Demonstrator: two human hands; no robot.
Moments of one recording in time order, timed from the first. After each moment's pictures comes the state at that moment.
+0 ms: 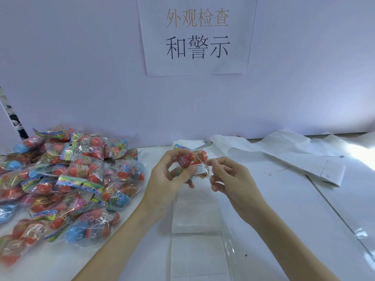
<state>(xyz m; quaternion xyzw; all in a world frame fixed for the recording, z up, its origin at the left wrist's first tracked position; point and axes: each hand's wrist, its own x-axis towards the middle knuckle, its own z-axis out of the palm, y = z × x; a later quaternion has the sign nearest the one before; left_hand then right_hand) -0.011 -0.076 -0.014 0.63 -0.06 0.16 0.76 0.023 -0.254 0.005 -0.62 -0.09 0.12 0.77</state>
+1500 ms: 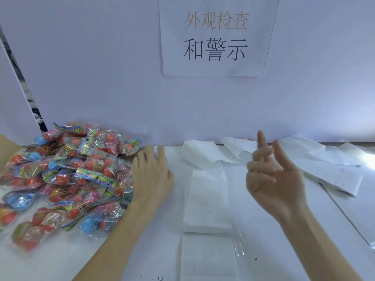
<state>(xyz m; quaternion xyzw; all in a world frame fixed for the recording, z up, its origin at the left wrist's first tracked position) -0.016 -0.030 -0.007 0.95 0.17 0.24 -0.01 0.031 -0.294 0.029 -0.11 -0.12 0.35 0.92</state>
